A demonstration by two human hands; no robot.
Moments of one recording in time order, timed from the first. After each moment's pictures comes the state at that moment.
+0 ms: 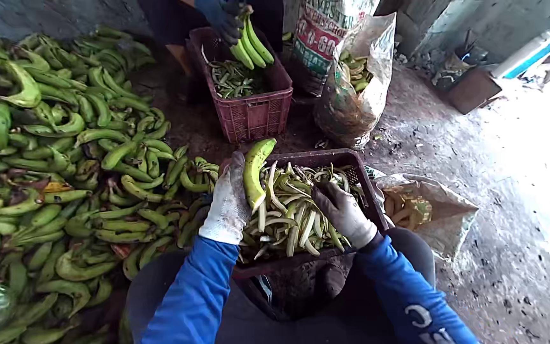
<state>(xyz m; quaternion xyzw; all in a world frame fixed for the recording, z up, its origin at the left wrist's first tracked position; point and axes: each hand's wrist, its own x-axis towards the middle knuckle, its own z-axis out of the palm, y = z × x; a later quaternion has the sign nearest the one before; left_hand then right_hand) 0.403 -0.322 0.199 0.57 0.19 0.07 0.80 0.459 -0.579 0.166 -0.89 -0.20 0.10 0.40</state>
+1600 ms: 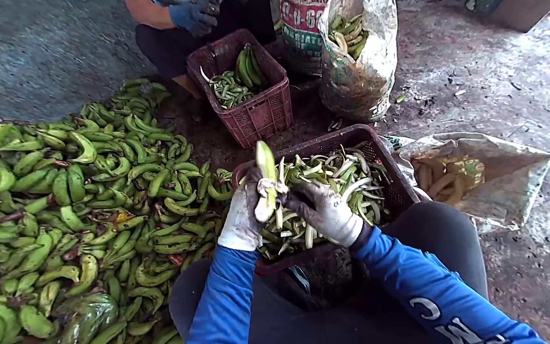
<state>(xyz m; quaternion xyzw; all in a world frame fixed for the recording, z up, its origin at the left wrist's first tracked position) 0.399 -0.333 0.190 0.61 0.14 0.00 0.78 0.432 -0.531 0.157 -0.85 -0.26 0.01 0.45</state>
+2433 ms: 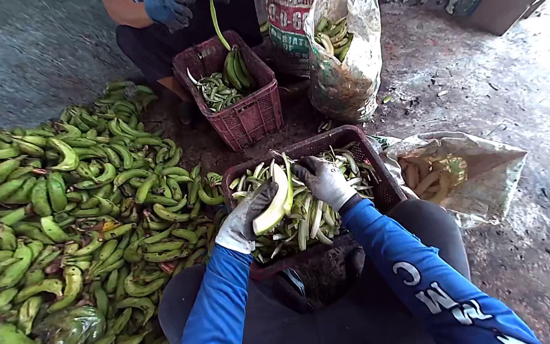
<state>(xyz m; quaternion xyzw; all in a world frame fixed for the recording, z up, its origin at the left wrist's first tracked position) 0.406 -0.337 0.186 0.55 0.06 -0.22 0.80 0.493 -0.549 0.158 -0.89 -0.13 0.06 0.43</state>
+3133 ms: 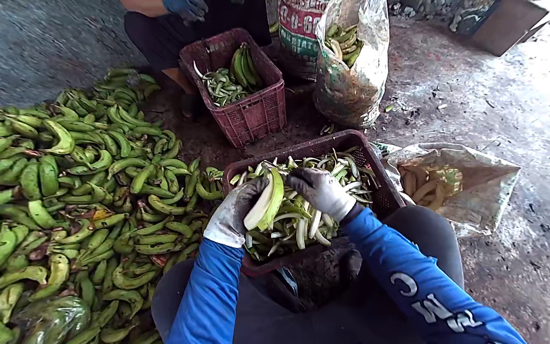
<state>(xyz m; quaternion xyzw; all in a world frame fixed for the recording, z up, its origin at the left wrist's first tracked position) 0.406 -0.317 0.187 0.54 0.09 -0.18 0.82 0.479 -0.542 0.156 -0.89 -0.24 0.07 0.39</state>
